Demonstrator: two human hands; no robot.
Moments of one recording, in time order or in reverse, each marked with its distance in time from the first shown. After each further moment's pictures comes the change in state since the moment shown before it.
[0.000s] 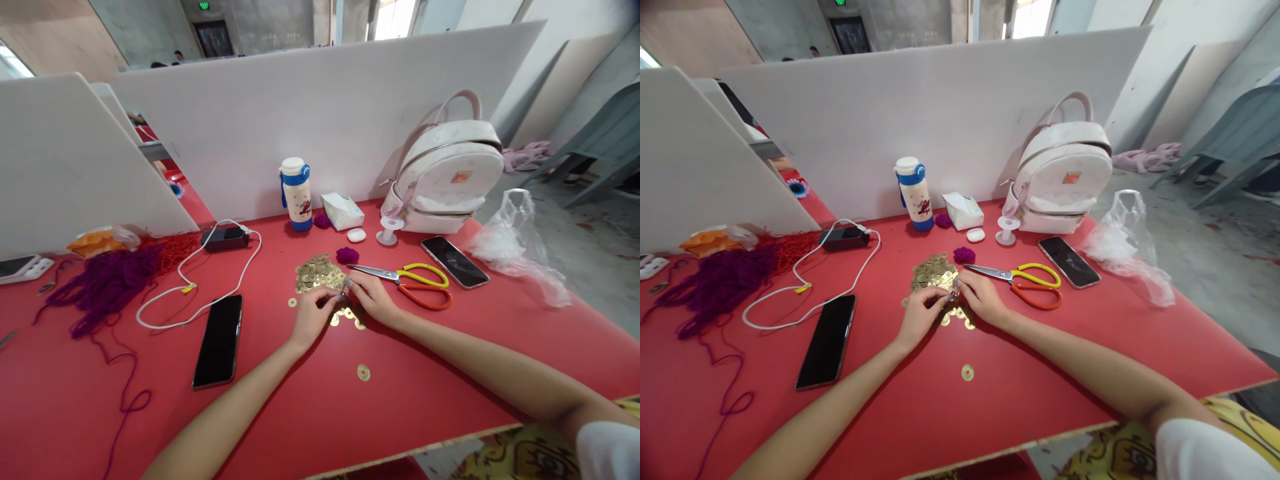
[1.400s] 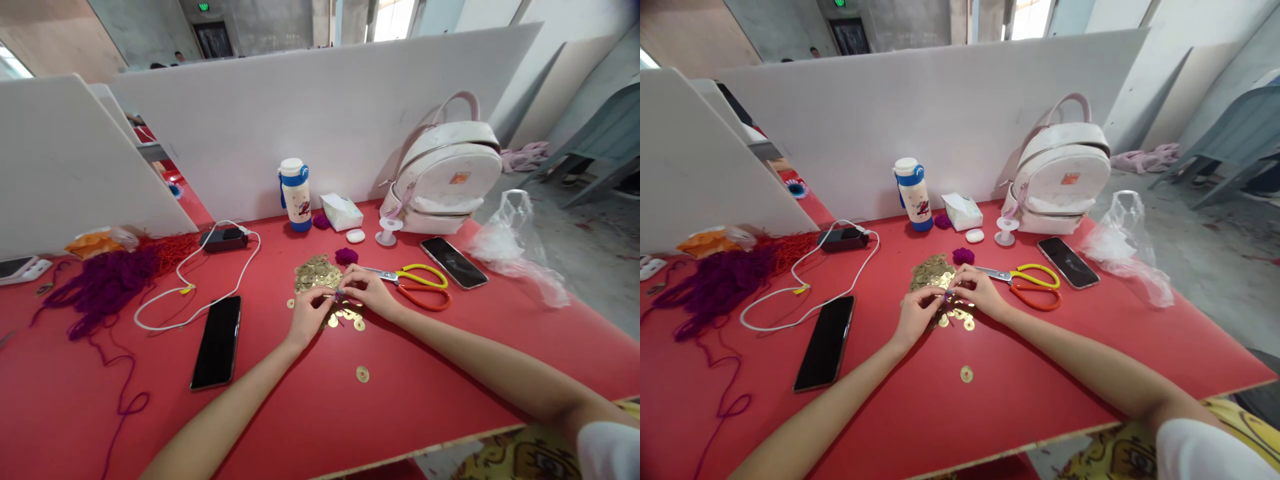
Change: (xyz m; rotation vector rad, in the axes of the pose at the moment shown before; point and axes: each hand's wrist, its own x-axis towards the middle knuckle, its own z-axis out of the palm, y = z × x) left_hand 0.001 -0.002 -0.003 -0.099 0.050 -0.010; right_hand 0.008 0.008 -0.003 0.280 -0.004 0.086
